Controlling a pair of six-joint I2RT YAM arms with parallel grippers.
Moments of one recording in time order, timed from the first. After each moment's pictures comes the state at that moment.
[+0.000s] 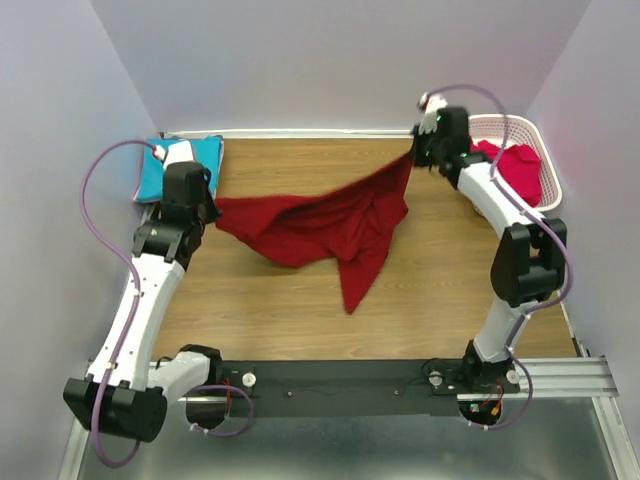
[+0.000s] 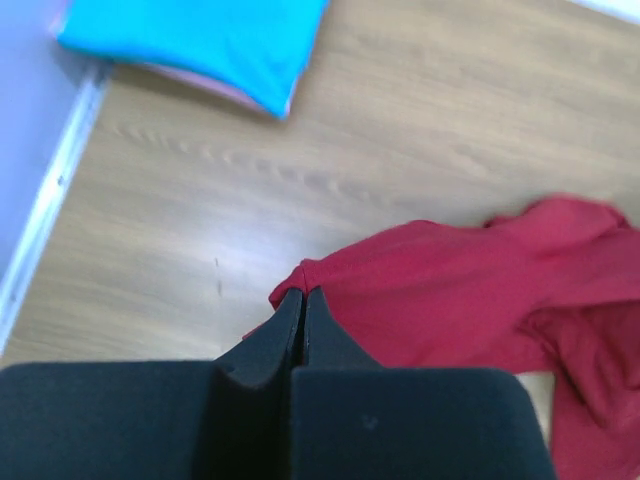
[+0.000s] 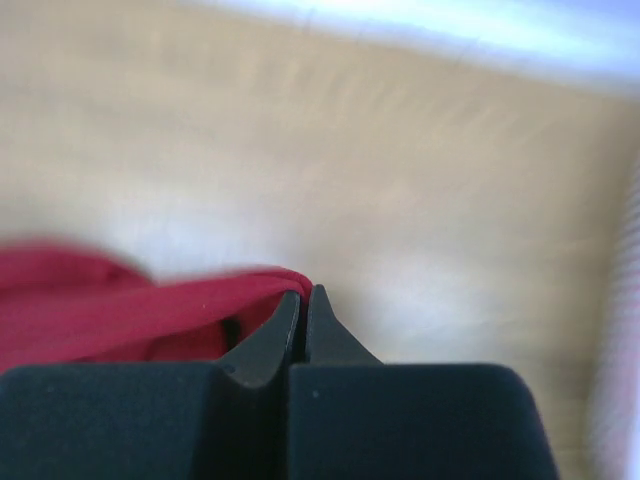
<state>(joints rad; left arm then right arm) -0.19 1.04 1.12 -0.66 -0.32 -0.35 0.19 1.85 1.50 -0.23 -0.13 -0.03</state>
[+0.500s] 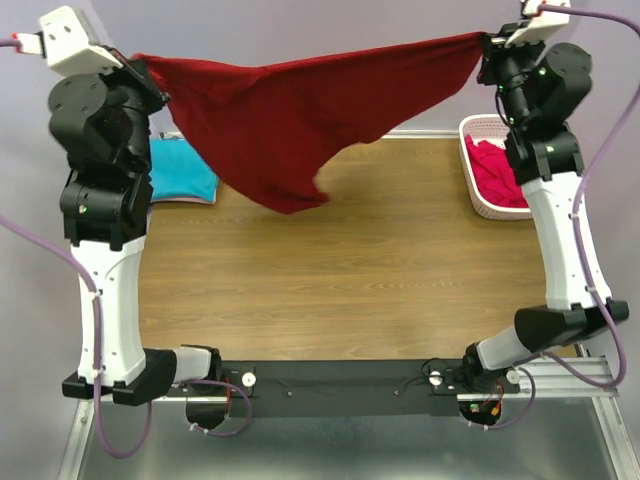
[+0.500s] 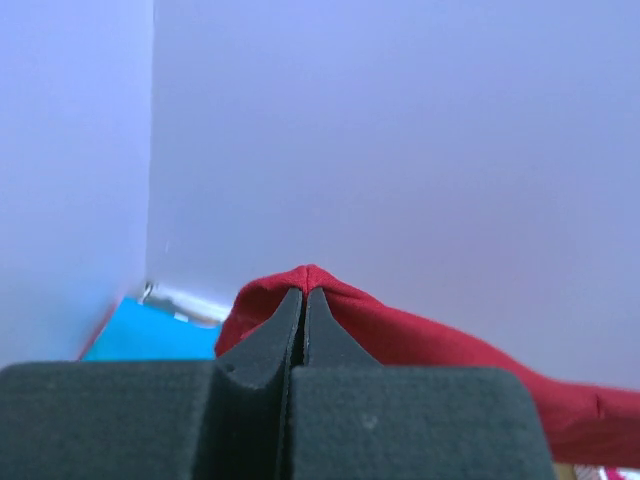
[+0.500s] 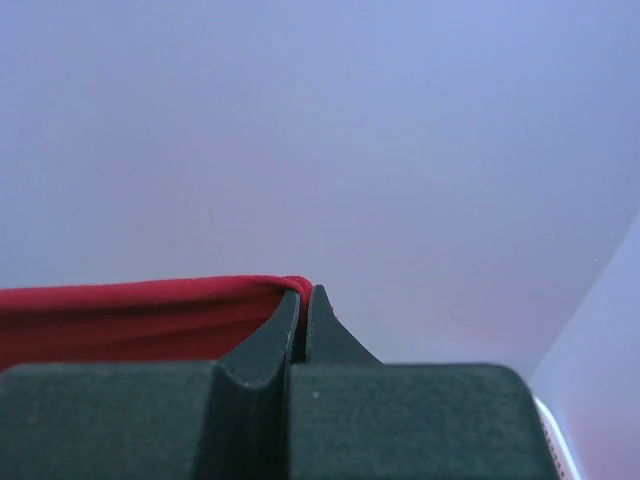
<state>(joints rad) -0.13 1.30 2.04 -0.56 -0.35 -0.29 0.18 1.54 1.95 -0.18 0.07 -0.11</state>
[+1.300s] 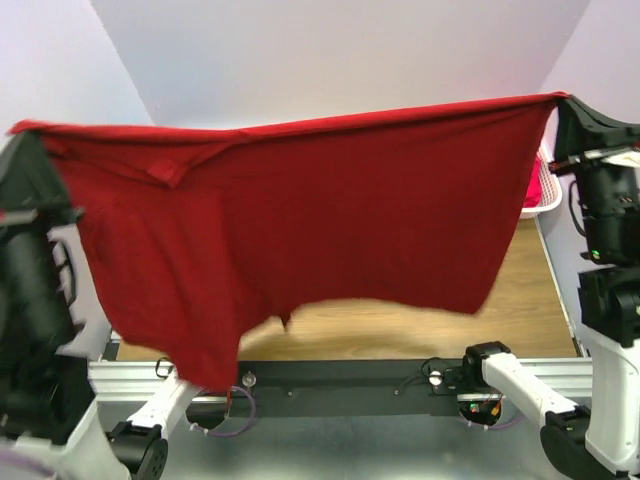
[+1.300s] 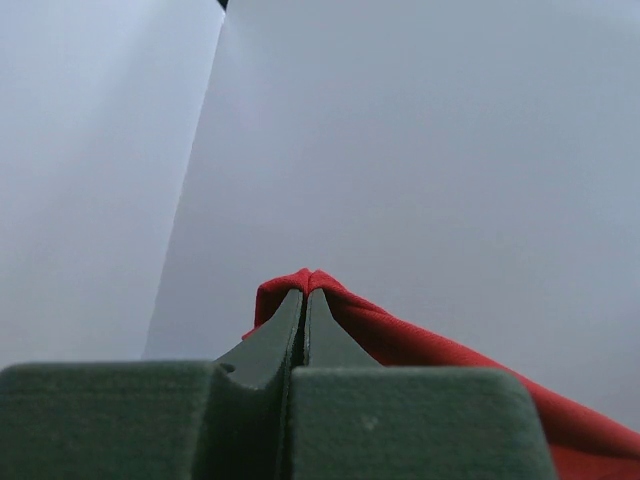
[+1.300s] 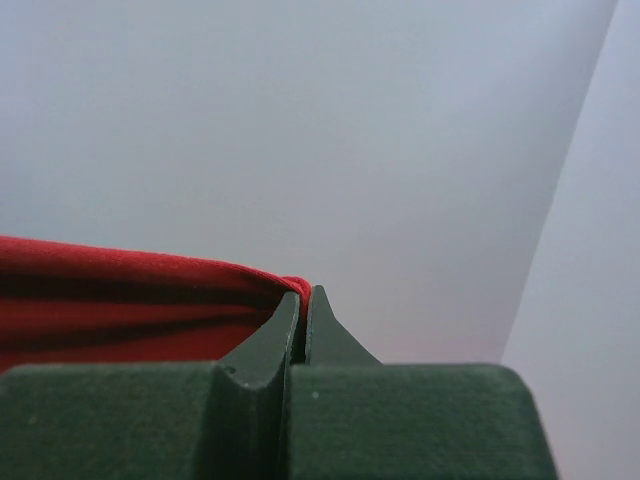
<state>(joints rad) -0.13 0.81 1.95 -0.47 -0.29 -0.20 0.18 0.88 1.63 -0.23 0.00 -0.16</state>
